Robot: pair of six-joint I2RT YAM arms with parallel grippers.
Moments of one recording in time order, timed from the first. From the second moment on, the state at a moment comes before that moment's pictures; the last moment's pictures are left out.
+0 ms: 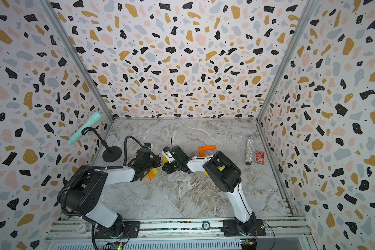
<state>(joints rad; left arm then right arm) -0.39 1.61 0.63 0.29 0.01 -0.51 0.84 2.12 1.26 0.11 -0.42 0.34</state>
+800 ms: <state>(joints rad) -0.36 1.66 0.63 0.30 0.05 -0.49 0.83 2.04 1.06 0.27 -0.43 0.41</state>
